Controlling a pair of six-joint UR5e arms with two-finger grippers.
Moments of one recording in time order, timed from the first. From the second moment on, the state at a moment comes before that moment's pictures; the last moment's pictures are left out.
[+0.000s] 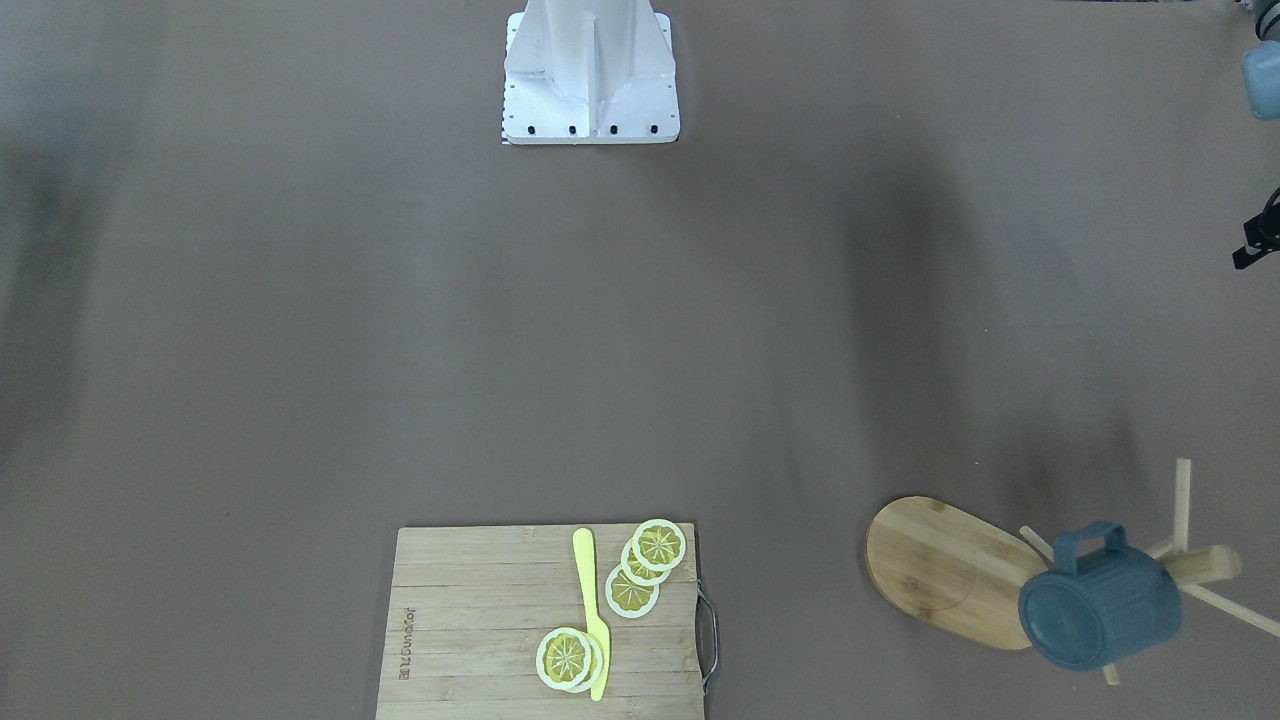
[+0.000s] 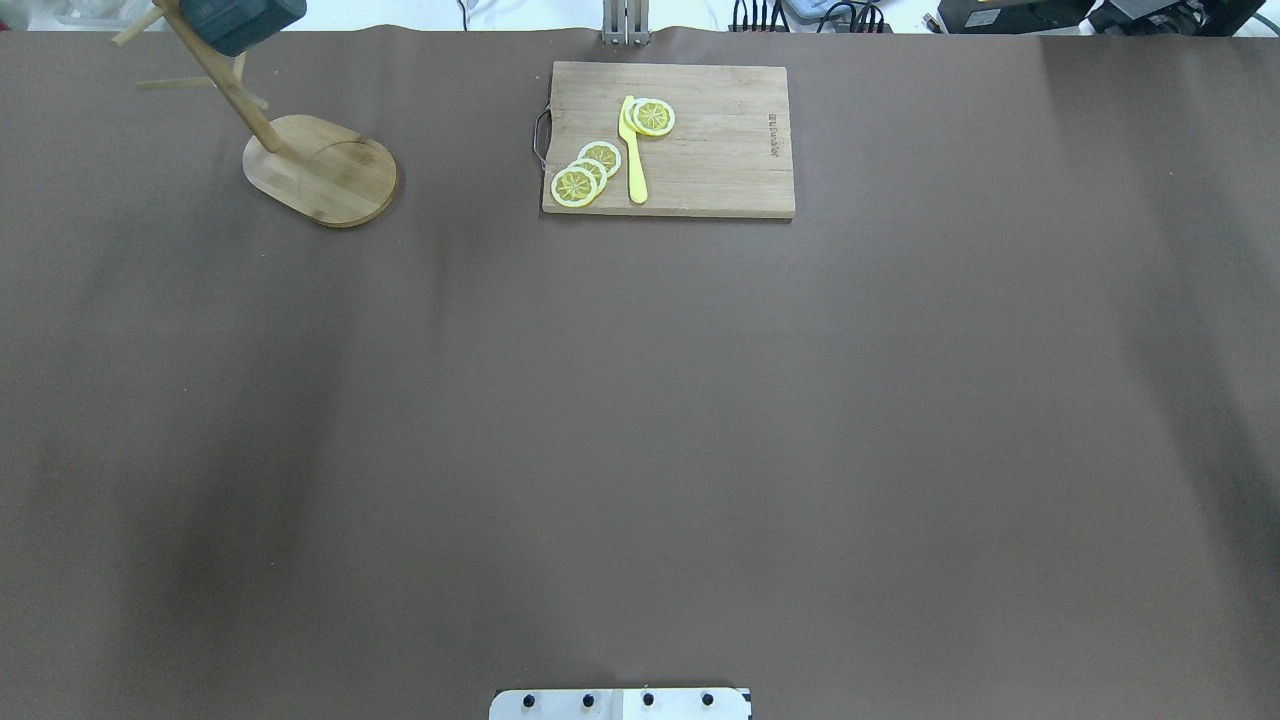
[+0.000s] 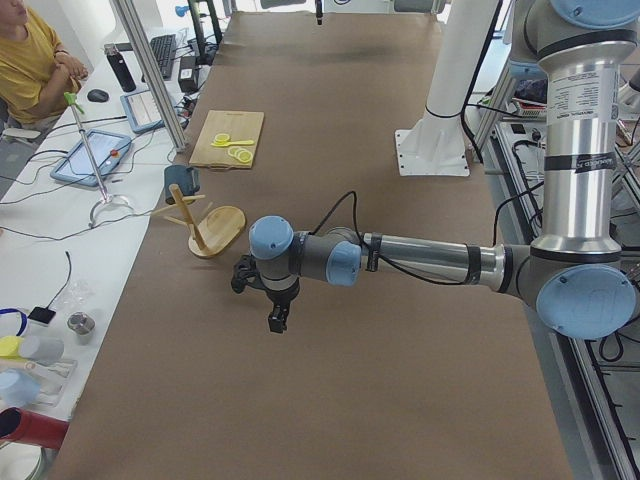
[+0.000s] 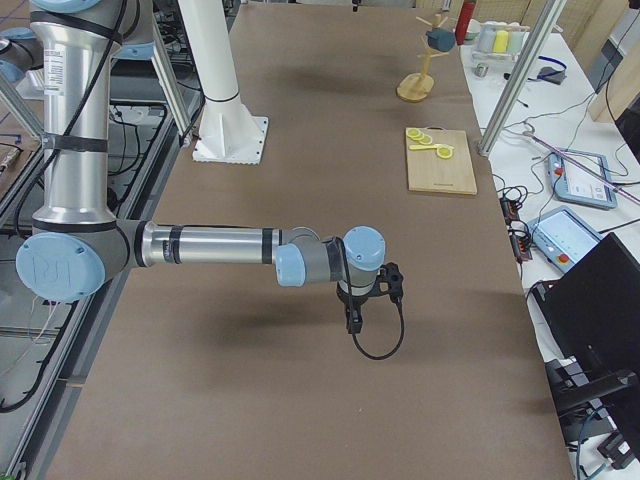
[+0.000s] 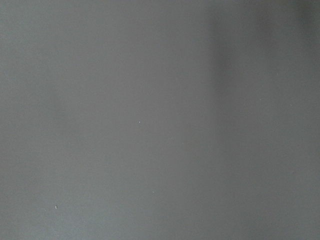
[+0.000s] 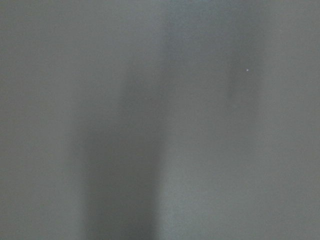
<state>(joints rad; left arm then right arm) -1.42 -1.51 -1.69 -1.66 -2.35 -0.02 1.41 -1.65 1.65 -1.44 2.38 0.04</state>
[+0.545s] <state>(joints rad) -1.42 -1.51 -1.52 -1.76 -2.40 -0.02 1.36 -1.65 1.68 -1.43 2.39 0.00</state>
